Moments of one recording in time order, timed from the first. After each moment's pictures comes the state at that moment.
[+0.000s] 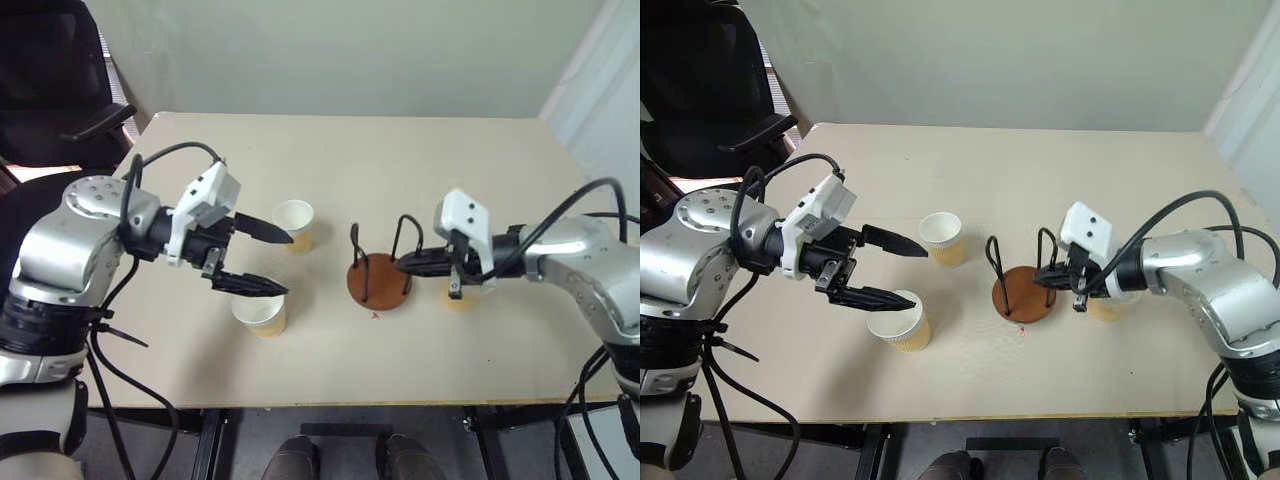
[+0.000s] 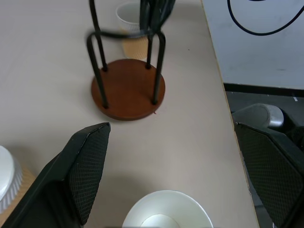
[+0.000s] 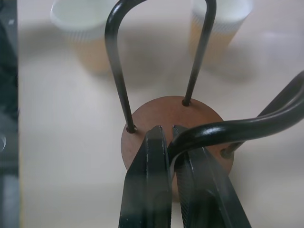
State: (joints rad) left arm -0.76 0.97 -0.07 -0.09 -0.54 0.65 -1.50; right arm -0.64 -0.89 0.18 -0.44 0.50 0.93 0.98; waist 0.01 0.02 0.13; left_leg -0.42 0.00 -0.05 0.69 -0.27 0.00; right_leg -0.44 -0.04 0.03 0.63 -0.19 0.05
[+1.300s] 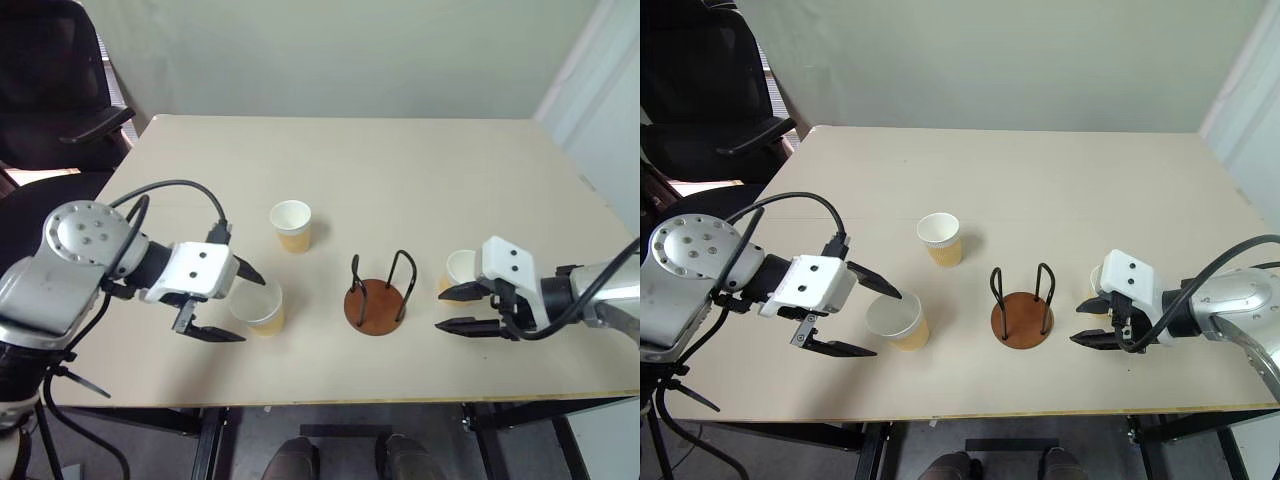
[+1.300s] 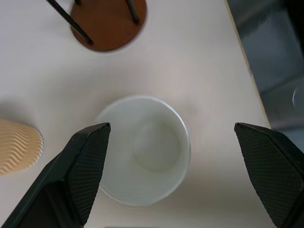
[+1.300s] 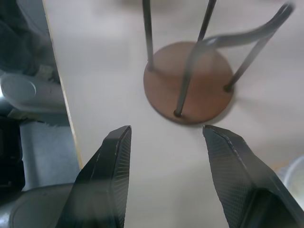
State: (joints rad) left arm -0.53 1.17 -0.11 -0.24 -0.25 0.20 -1.55; right arm -0.38 -1.11 -0.06 -0.61 0.64 0.96 1.06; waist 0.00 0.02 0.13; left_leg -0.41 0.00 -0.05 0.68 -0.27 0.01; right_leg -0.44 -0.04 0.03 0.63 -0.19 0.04
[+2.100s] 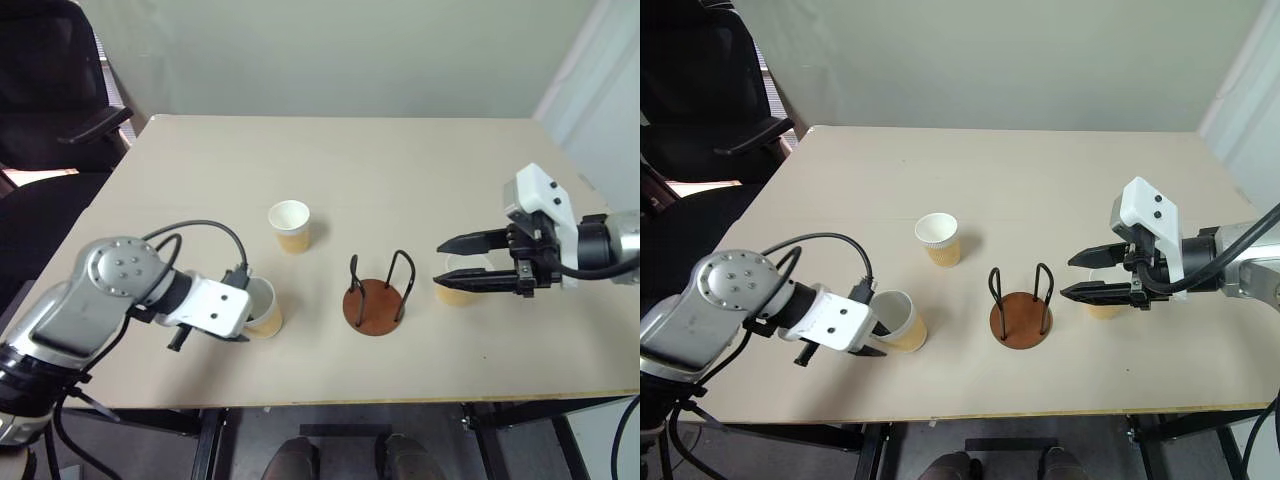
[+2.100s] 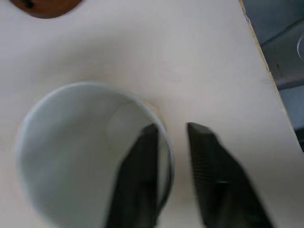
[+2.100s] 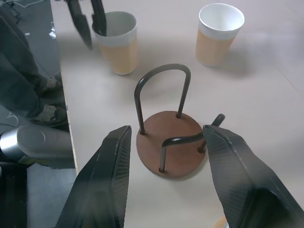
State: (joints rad) left arm -0.46 1.15 -0.16 -0.24 -0.13 0.07 -1.52; right arm -0.63 -1.12 -0.11 -0.54 0.84 1.07 1.02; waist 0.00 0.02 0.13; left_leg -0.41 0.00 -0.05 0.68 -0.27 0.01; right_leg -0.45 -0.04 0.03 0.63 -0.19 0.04
